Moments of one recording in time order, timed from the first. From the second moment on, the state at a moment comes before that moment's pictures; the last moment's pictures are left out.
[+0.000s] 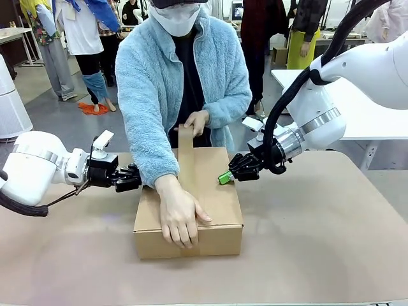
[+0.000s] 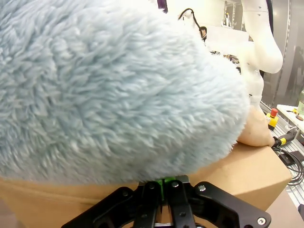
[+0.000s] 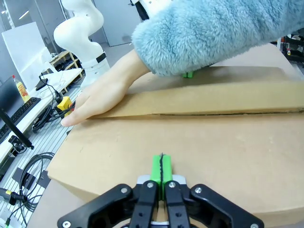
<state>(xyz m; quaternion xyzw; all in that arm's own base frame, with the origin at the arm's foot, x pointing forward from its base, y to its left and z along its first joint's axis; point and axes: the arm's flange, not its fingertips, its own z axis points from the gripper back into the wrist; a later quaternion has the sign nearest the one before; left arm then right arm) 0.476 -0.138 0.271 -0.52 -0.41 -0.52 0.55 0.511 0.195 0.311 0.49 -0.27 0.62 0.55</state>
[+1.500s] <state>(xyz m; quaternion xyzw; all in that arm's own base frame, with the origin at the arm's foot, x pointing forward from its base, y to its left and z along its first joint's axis) 0.476 -0.138 0.271 -0.52 -0.41 -0.52 0.55 0.511 0.195 0.311 0.49 -0.27 0.62 0.55</state>
